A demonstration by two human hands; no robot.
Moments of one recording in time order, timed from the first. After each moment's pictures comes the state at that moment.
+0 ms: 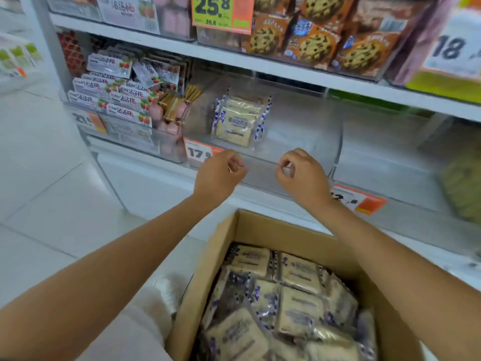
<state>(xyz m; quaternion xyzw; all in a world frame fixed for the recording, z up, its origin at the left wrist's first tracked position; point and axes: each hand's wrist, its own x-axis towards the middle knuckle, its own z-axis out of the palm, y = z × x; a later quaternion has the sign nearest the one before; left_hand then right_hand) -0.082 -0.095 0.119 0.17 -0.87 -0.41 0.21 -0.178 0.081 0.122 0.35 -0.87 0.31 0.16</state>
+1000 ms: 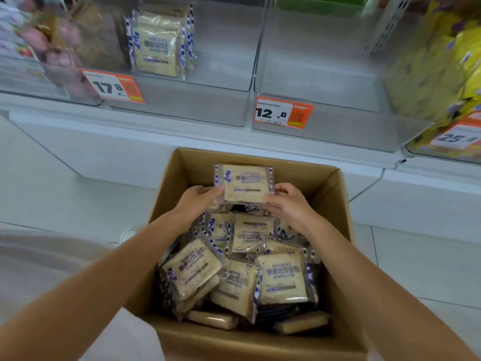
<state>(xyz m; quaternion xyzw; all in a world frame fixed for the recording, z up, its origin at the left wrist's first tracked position) -0.023 0.028 -0.013 0.32 -0.72 -0.59 -0.14 -0.099 0.252 -0.023 -0.10 -0.67 0.66 -0.31</state>
